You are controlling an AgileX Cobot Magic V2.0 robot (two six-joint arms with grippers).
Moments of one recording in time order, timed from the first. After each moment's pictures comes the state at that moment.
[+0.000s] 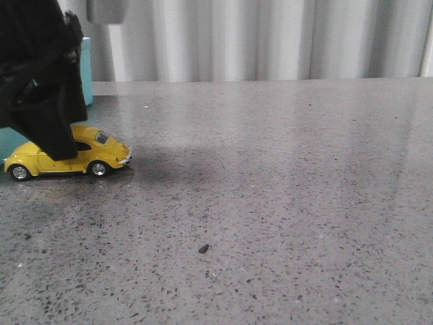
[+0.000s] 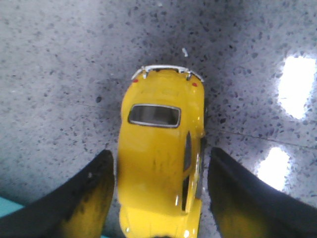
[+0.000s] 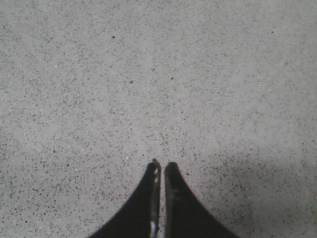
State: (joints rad) left arm -0.60 1.54 -1.17 0.09 0.93 0.80; right arm 0.07 0.94 -1.04 -0.06 0.87 0.10
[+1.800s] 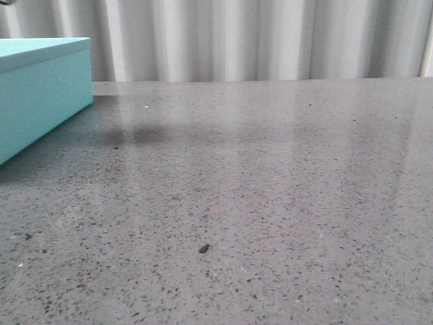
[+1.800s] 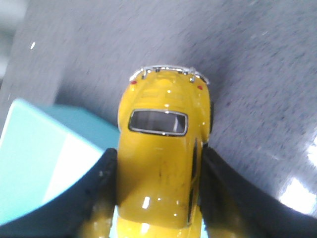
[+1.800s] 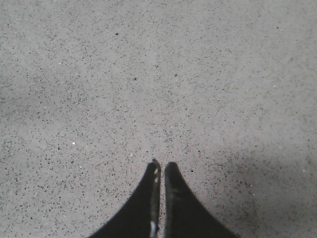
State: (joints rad) left arm -0.45 1.50 -1.68 0.08 1.24 0.69; right arm 0.07 0.94 -1.04 -0.04 0.88 0.10
